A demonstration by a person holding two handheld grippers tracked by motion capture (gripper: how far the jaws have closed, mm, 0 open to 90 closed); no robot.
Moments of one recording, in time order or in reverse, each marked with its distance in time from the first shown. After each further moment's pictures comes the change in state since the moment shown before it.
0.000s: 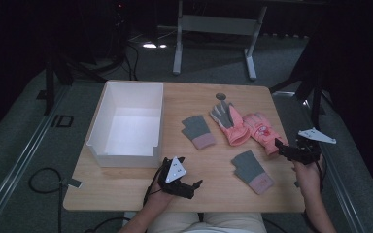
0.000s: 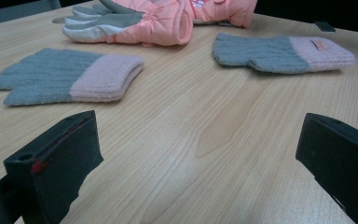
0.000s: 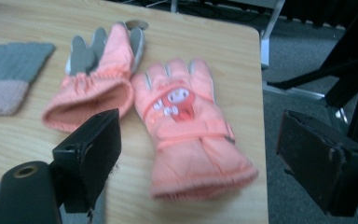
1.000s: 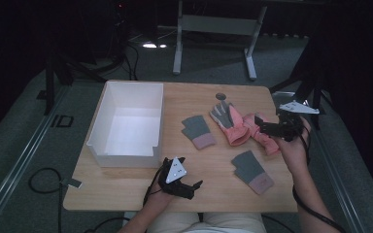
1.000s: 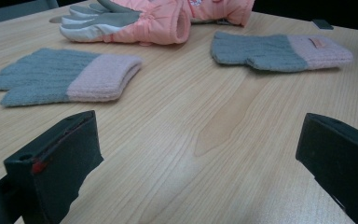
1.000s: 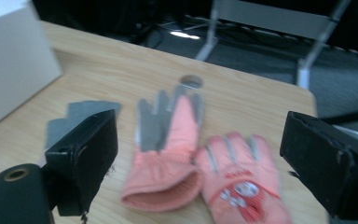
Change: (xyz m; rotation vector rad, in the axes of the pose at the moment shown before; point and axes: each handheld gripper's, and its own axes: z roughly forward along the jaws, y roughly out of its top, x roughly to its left) left arm 0.000 0.000 0.000 0.003 -0.008 0.009; right arm 0.053 0.087 0.012 -0.053 0.146 -0.052
